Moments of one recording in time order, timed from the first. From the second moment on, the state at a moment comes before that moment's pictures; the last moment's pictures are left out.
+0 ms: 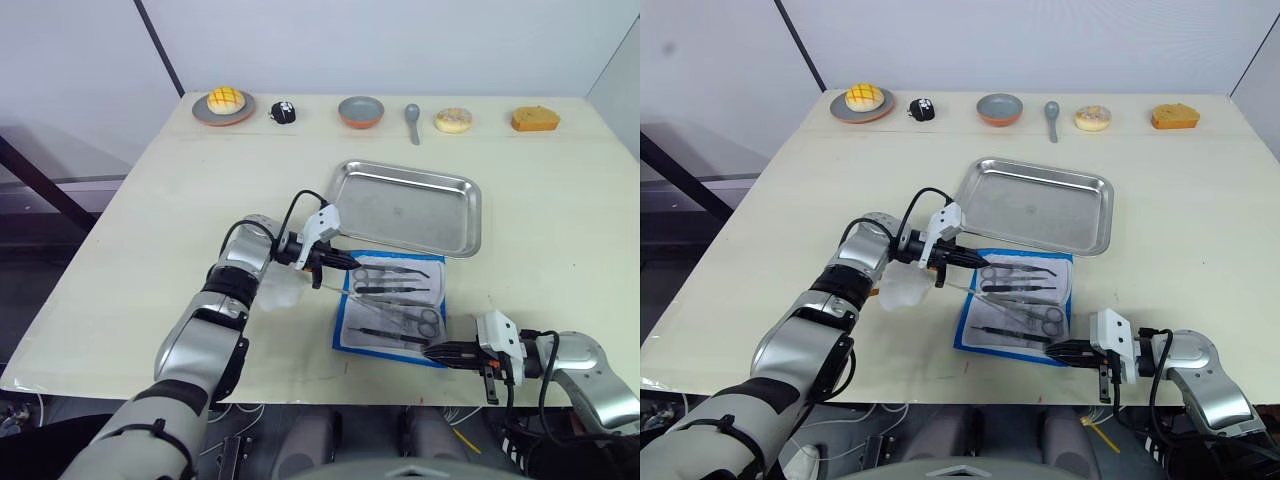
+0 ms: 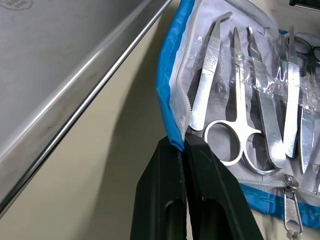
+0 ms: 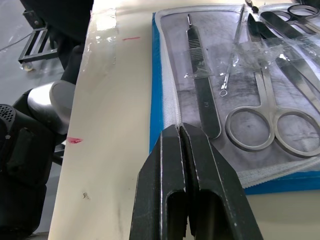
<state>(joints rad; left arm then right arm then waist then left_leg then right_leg) -0.88 0.35 -0.24 0.87 0.00 0.11 -1.37 0.07 -0.68 0.15 -0.10 0.33 -0.02 1.22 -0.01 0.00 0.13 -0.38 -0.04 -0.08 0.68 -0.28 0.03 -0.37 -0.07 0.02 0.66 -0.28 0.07</state>
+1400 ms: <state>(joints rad) -0.77 0.33 -0.16 0.72 -0.12 0.25 -1.35 0.10 -0.70 0.10 -0.18 0.33 0.00 1.16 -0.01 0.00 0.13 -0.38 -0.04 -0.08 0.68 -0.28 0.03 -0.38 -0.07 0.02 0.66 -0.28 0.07</state>
